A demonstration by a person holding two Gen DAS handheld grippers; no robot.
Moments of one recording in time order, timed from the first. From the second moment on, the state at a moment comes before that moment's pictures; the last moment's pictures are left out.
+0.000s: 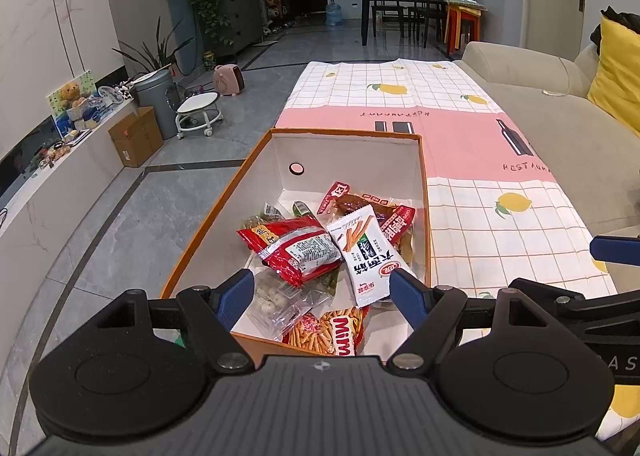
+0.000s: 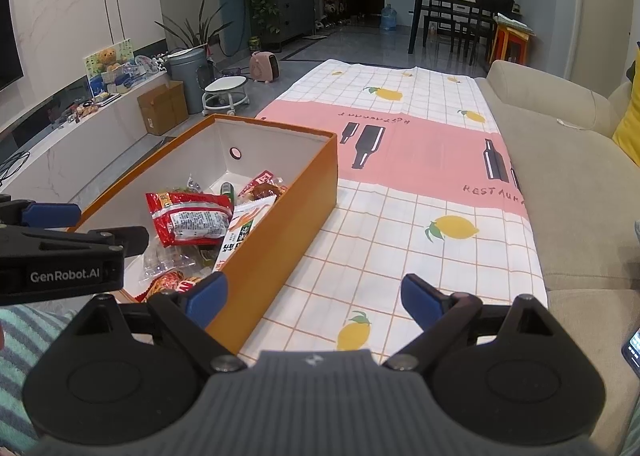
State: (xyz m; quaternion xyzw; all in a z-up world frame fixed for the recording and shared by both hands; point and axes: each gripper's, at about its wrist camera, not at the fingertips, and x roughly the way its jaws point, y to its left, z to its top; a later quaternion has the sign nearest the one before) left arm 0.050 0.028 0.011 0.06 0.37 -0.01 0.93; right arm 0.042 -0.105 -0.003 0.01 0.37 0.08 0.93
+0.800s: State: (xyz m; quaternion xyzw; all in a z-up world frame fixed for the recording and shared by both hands) left arm 0.050 0.028 0.011 0.07 0.37 -0.01 0.93; right arm 0.043 -0.106 -0.003 0.01 0.37 0.08 0.93
